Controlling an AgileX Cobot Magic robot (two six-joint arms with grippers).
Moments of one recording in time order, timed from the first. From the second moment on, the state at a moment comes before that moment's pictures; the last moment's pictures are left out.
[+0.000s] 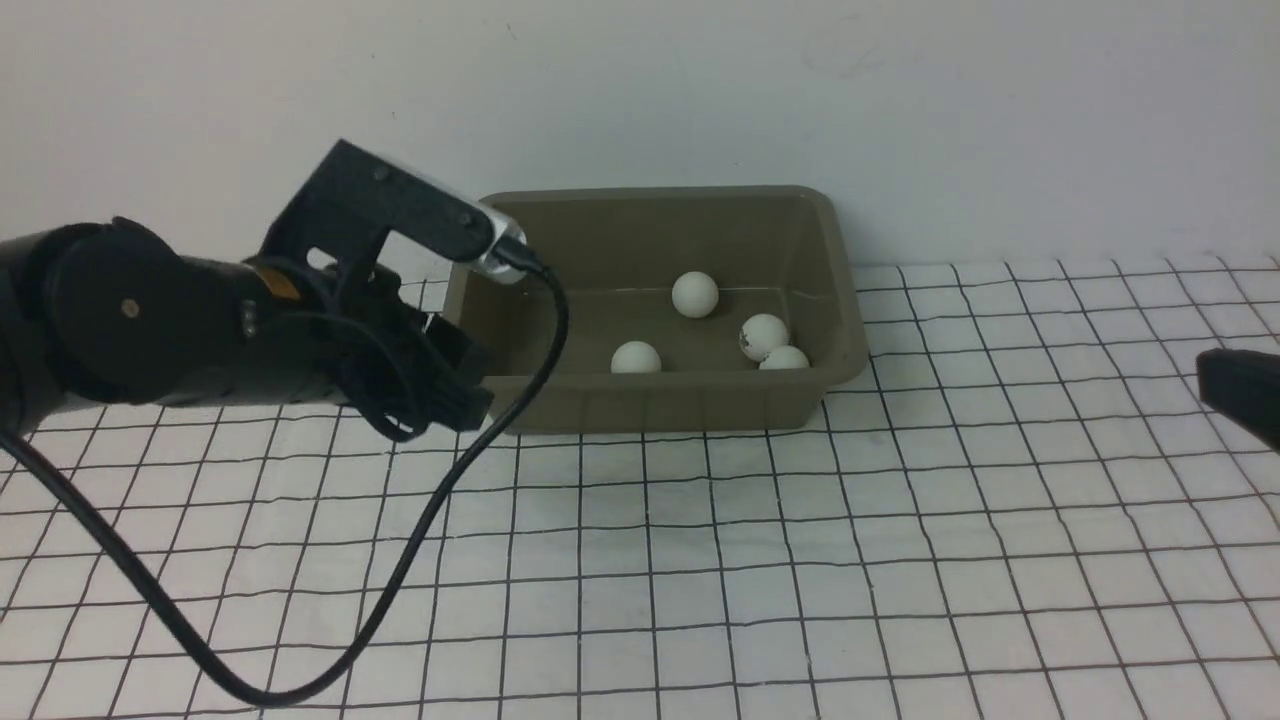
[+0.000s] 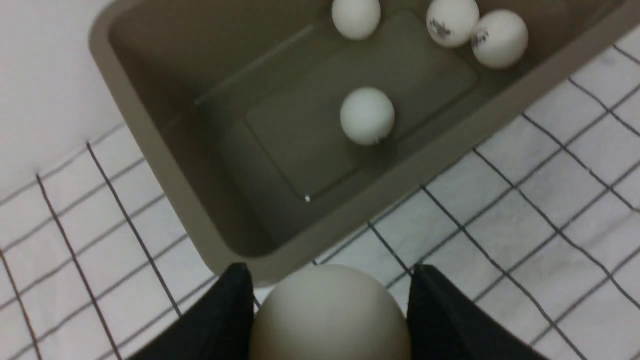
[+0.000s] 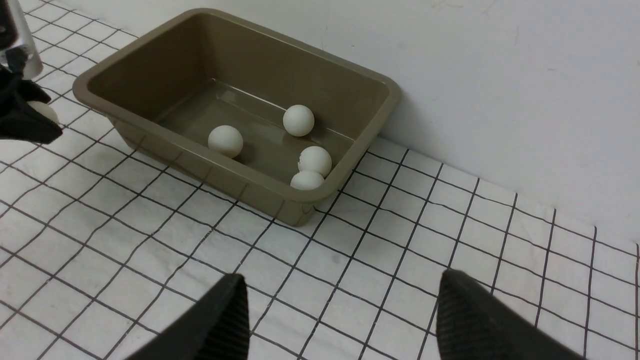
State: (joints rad) right arm 0.08 0.74 -0.77 0.53 0.72 -0.72; left arm -0.31 1.43 -0.96 -0.42 0.29 0.62
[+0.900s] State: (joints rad) right arm 0.08 0.74 -0.77 0.55 0.72 -0.75; left arm -0.31 2.01 -1.46 -0.51 0.28 0.76
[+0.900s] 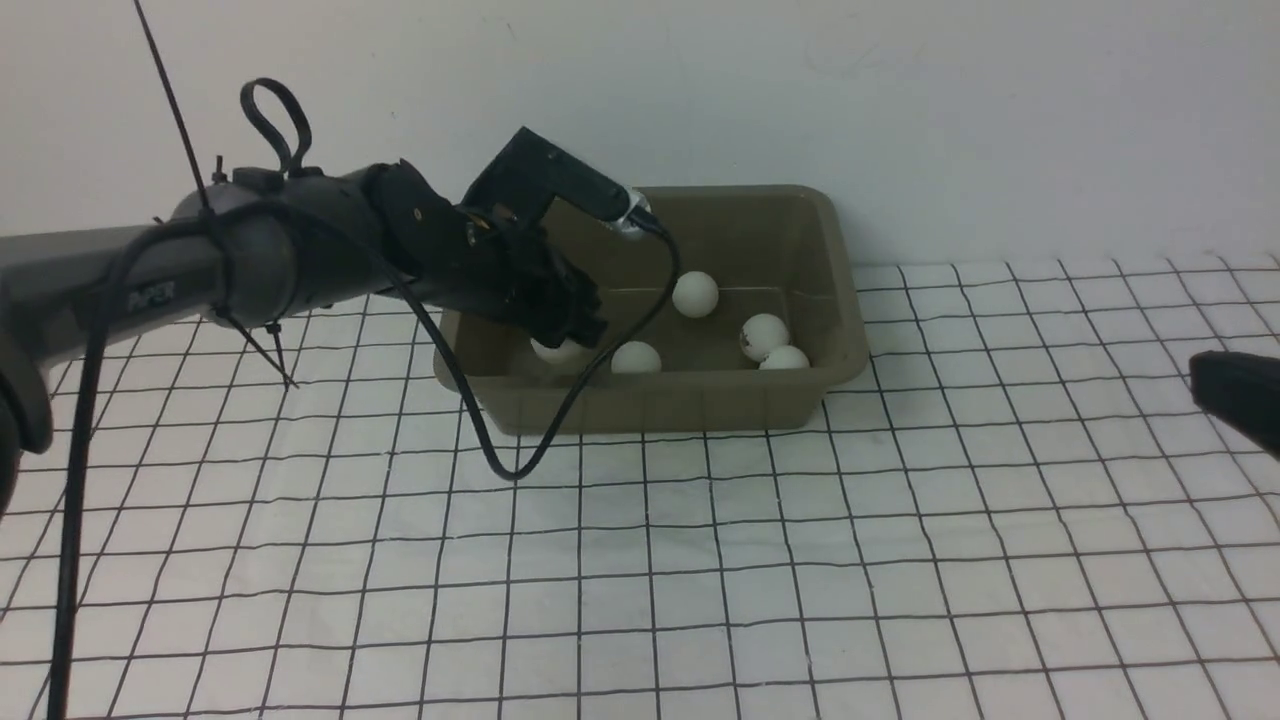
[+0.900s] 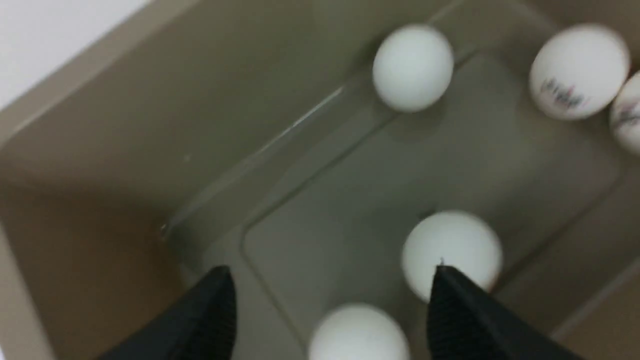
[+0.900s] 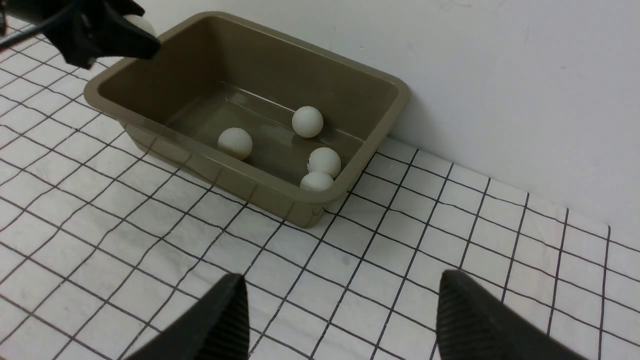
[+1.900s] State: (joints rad) right arm 0.08 0.74 -0.77 0.64 0.72 -0.81; left arm -0.28 1.37 -1.45 0.06 1.24 0.19
